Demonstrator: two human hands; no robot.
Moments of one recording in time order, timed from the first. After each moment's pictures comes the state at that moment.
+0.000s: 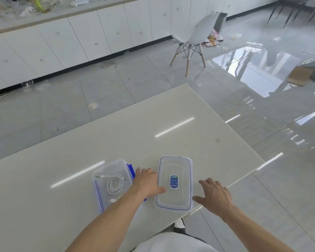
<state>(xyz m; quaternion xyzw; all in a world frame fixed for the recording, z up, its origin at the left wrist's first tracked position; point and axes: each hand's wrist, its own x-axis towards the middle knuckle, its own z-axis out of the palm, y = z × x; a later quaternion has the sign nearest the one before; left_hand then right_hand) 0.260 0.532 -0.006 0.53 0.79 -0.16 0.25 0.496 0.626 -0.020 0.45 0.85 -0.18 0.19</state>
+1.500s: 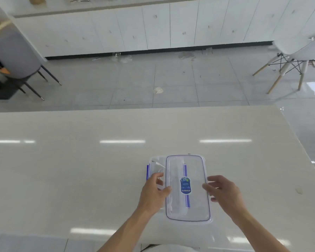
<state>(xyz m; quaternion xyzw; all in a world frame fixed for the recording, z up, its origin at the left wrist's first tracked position) 0.222 0.390 0.018 0.05 0.86 0.42 0.29 0.345 0.608 0.014 0.41 0.72 -0.56 0.01</state>
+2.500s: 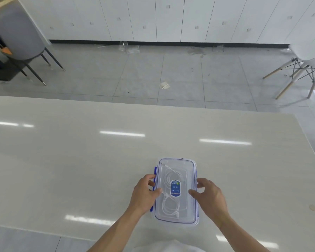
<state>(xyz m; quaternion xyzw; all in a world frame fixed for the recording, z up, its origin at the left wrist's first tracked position) 0.181 0.347 -0.003 0.03 0.87 0.39 0.29 0.283 0.554 0.001 0.36 0.85 -0.38 0.10</state>
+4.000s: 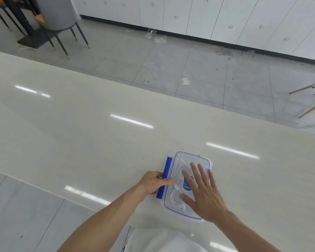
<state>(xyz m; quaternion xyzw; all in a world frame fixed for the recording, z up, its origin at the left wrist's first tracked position) 0.171 0.329 -0.026 -0.09 0.73 0.49 0.46 0.272 0.536 -0.026 -0.05 0.99 -0.04 0.11</state>
